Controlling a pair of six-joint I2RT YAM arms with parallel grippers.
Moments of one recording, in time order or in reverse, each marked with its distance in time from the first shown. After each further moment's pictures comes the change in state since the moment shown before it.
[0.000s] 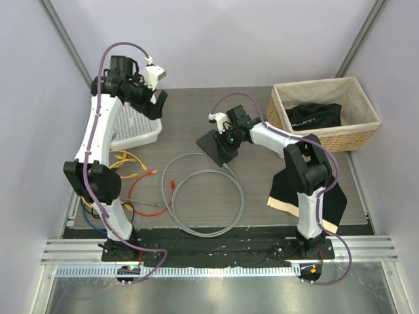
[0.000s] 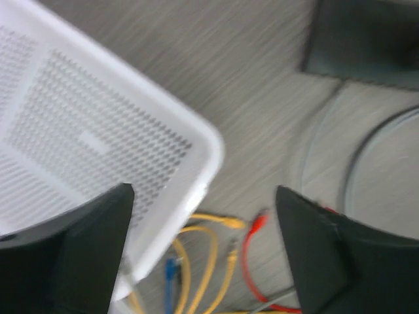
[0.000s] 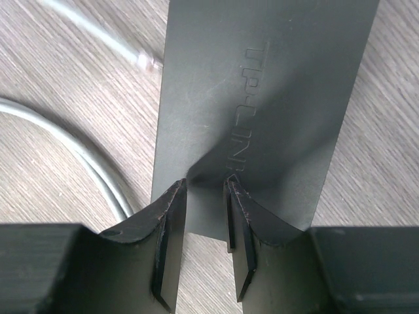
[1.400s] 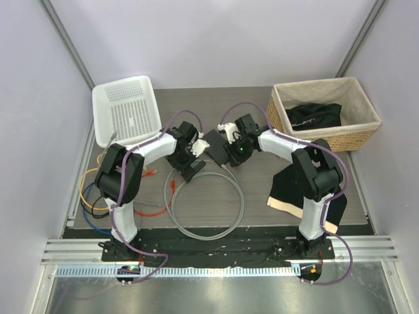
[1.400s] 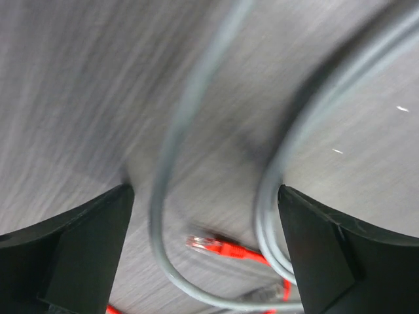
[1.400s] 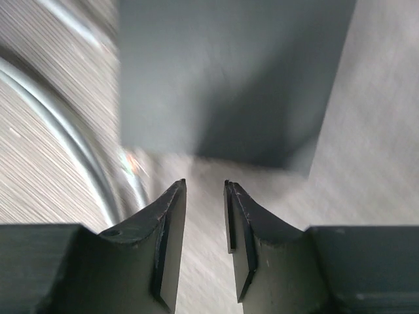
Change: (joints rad) left arm -0.399 0.091 -0.757 0.334 -0.167 -0.184; right arm -0.019 -0.116 -0.174 -0.009 0.062 -0.030
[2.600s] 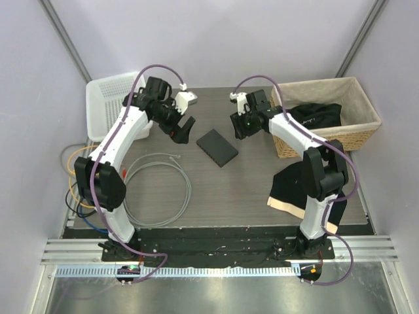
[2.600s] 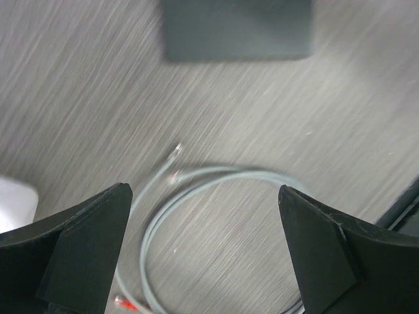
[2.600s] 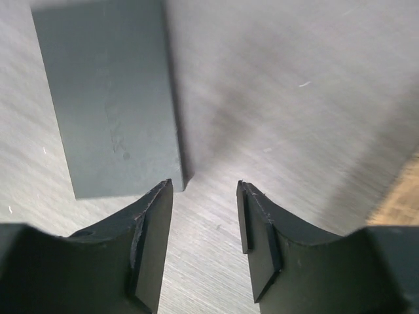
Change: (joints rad) left arm 0.197 -0.150 0.428 -0.226 0.288 0.129; right arm -0.100 -0.009 0.218 -0.066 0.114 0.080
